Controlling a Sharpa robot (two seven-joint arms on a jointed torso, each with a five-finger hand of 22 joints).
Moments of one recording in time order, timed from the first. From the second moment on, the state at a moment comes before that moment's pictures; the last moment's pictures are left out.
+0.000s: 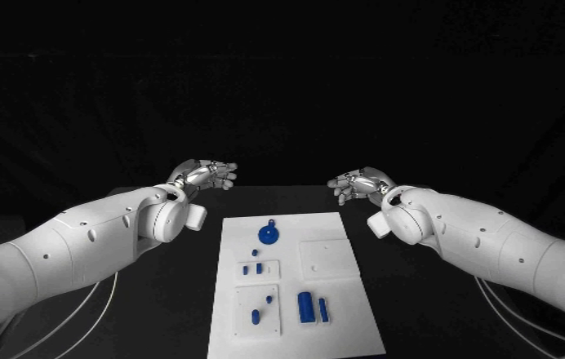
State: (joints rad) left arm 1.22 -0.64 -0.08 1.03 -0.14 -0.22 0.26; left_hand 0.99 -0.11 0.50 -0.19 0.05 0.79 0.19 0.28 0.46 1.10 0.15 0.06 0.14 0.84 0.11 0.61 0.37 0.02 0.65 0.01 0.45 1.30; right arm 1.12 -0.58 0.03 0.93 -0.44 -0.15 0.16; right_hand 0.86 -0.10 0.60 -0.29 0.19 0.89 0.18 0.18 0.68 0.89 0.11 0.55 0.61 0.95 0.07 0.63 0.69 0.21 0.78 0.13 0.46 1.07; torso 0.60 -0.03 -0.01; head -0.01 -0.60
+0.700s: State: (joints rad) left arm 1.20 -0.63 -0.07 1.05 -0.09 -0.23 0.32; left_hand 0.24 -0.03 0.11 -0.06 0.01 0.17 0.04 0.06 0.12 0.22 0.04 0.02 0.02 0.16 0.04 0.11 0.08 0.02 0.13 0.02 0.09 0.81; right arm 1.09 -0.54 0.06 0.90 -0.32 -0.16 0.23; right_hand 0.23 -0.02 0.13 -0.07 0.05 0.21 0.05 0.04 0.16 0.24 0.04 0.07 0.06 0.22 0.04 0.09 0.14 0.05 0.16 0.05 0.08 0.26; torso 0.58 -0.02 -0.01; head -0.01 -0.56
